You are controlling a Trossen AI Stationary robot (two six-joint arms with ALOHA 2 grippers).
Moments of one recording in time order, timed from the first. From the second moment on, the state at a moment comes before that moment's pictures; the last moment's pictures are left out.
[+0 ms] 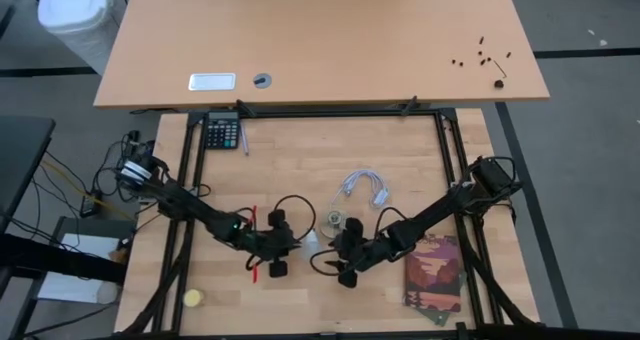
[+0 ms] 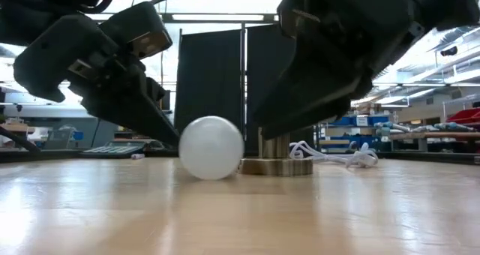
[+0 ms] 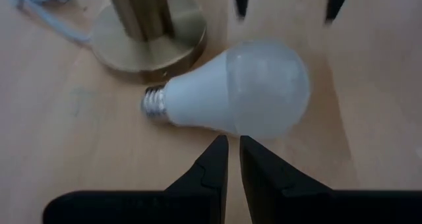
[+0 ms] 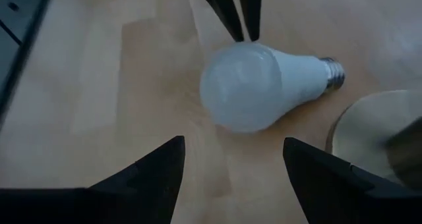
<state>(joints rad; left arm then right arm) -0.46 1.65 0.66 0.28 -0.39 -0.37 0.46 1.88 0.96 0.18 0.39 0.56</state>
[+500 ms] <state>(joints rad) -0.46 1.74 0.66 0.46 -0.37 -0.32 0.46 1.95 0.96 0.30 0.44 0.54</state>
